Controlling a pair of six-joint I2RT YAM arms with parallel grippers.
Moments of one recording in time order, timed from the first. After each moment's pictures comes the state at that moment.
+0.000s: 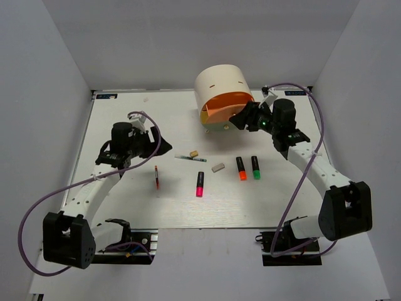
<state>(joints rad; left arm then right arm) -0.20 1.13 0.78 -0.20 0.41 -0.43 0.30 1.37 1.01 0.08 -0.42 0.43</state>
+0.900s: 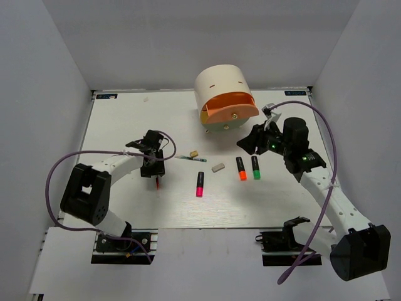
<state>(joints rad) -0.38 1.51 0.86 -0.57 -0.14 -0.45 0.30 1.05 0.84 -0.17 -0.54 0.20</state>
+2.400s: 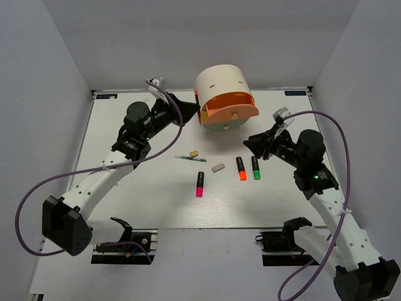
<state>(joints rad) -0.51 1.24 1.07 0.20 0.31 -0.50 0.30 0.81 0.77 -0.10 -0.56 0.12</state>
